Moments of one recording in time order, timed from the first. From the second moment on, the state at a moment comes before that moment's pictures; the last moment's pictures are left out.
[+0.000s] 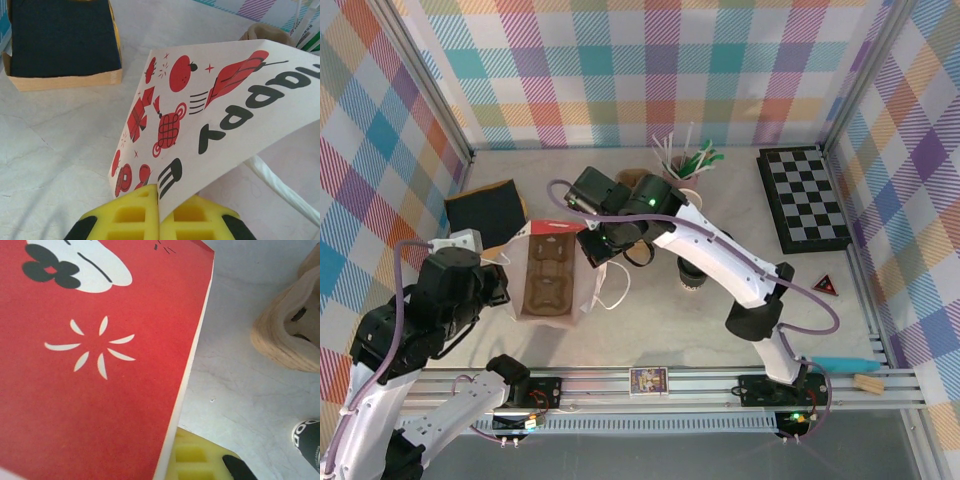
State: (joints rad) left arm -0.53 0.69 1.32 -1.38 -0.35 -0.63; right arm 1.12 2.09 2.61 -1.56 0.09 0.42
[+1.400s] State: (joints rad) left arm -0.53 0.78 1.24 -1.25 -0.25 -0.61; right arm 1.10 2.13 2.62 -1.52 0.03 0.44
